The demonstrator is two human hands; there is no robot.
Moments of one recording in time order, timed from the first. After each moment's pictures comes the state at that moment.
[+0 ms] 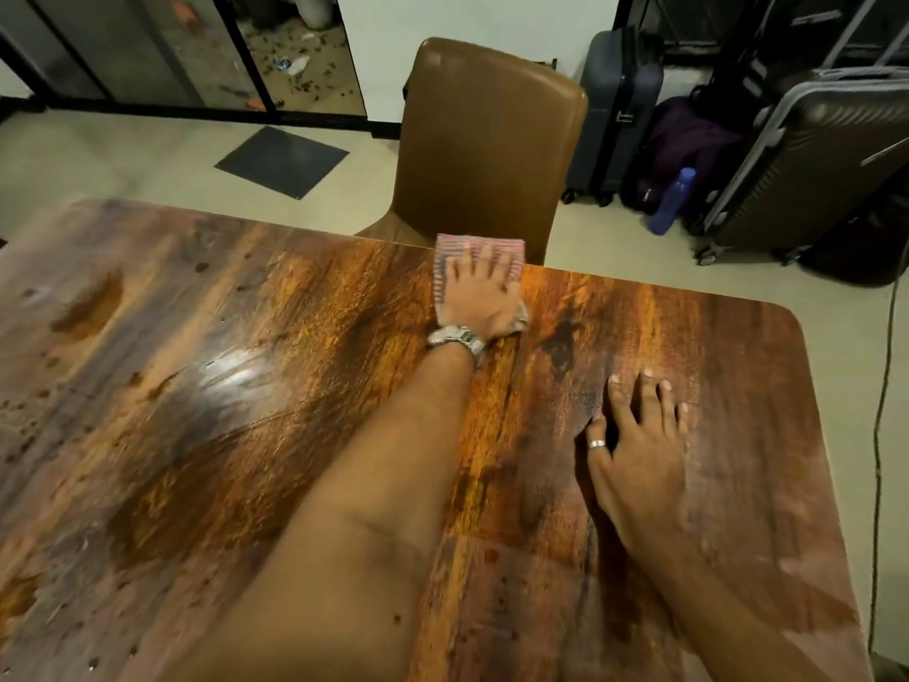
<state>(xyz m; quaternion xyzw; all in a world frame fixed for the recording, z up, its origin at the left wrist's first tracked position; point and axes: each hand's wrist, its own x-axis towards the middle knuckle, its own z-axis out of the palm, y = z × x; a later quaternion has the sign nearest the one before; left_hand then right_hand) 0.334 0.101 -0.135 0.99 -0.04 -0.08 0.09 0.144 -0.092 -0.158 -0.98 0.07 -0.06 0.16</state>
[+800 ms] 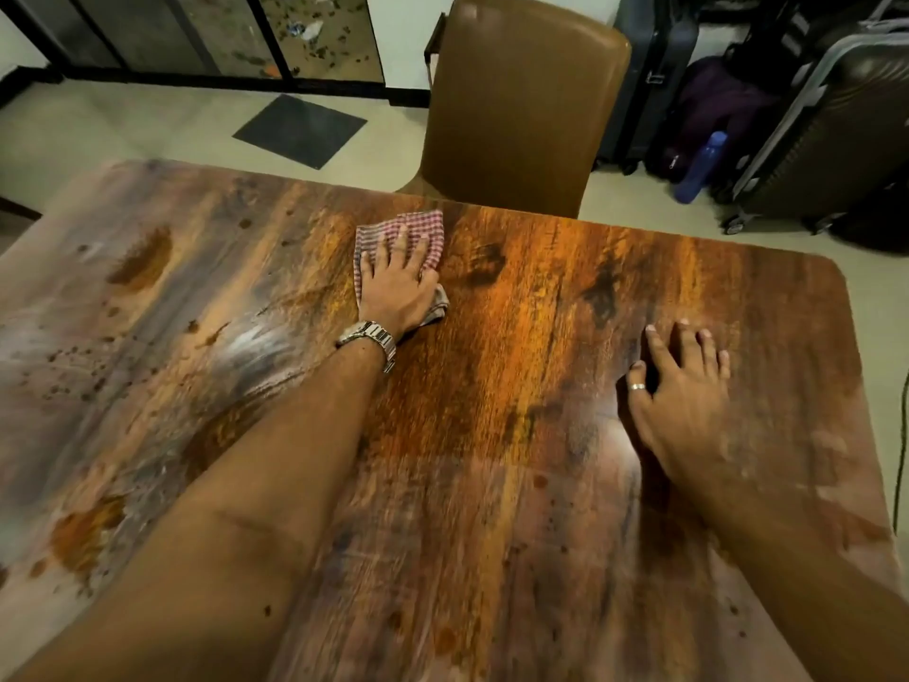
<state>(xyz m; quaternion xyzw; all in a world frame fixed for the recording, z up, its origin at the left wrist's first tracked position) 0.261 0.257 -0.140 0.99 0.04 -0.07 0.11 0.137 -0.089 -0.149 -0.99 0.06 -0.05 0.14</state>
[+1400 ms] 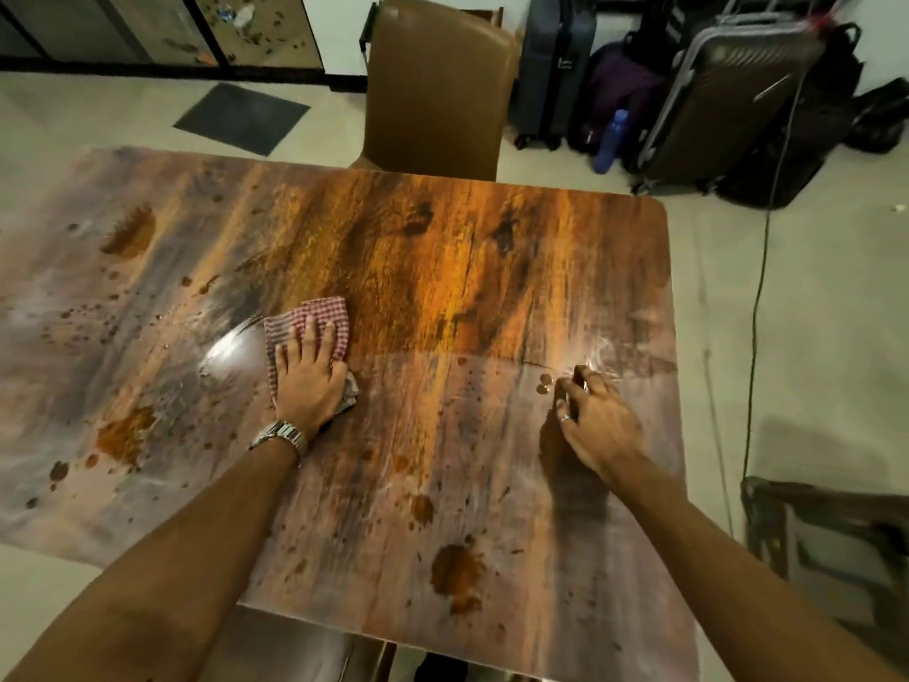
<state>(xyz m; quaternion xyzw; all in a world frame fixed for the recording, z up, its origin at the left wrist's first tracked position) 0.003 0.279 -0.139 0.99 0.05 -0.08 0.12 -0.054 -0.125 -0.076 -0.97 0.02 0.18 0.14</state>
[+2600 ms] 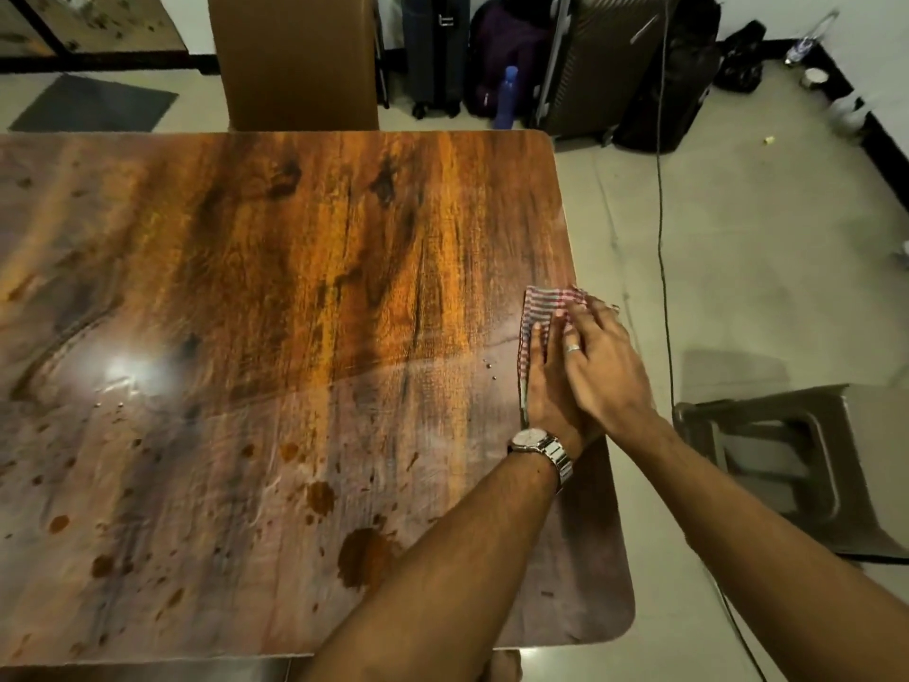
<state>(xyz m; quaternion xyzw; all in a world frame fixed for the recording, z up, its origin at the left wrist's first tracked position) -0.091 -0.152 -0.133 0.95 -0.28 -0.10 -0.02 -0.088 -0.212 -0.078 -0.96 0.17 0.03 0.23</state>
